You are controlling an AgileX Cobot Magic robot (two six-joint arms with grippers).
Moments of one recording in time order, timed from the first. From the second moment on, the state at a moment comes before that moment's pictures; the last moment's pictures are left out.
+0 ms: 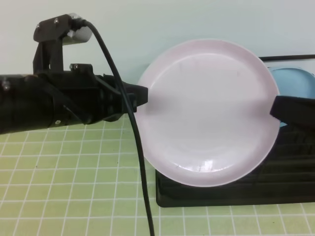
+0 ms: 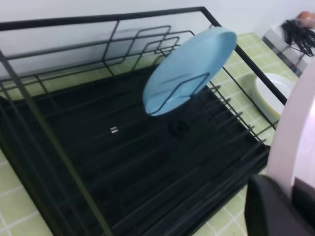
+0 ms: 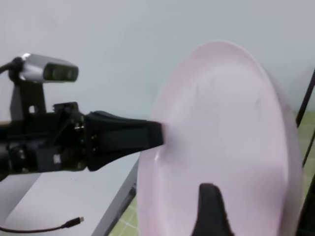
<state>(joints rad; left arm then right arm) -0.39 1.24 -1.05 -1.02 0.57 0.62 0.29 0.91 -0.69 1.43 0.50 -0.88</state>
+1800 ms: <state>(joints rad) -0.38 1.11 -1.05 -0.91 0.80 0.52 0.29 1.20 -1.18 -0.12 0.54 -1.10</state>
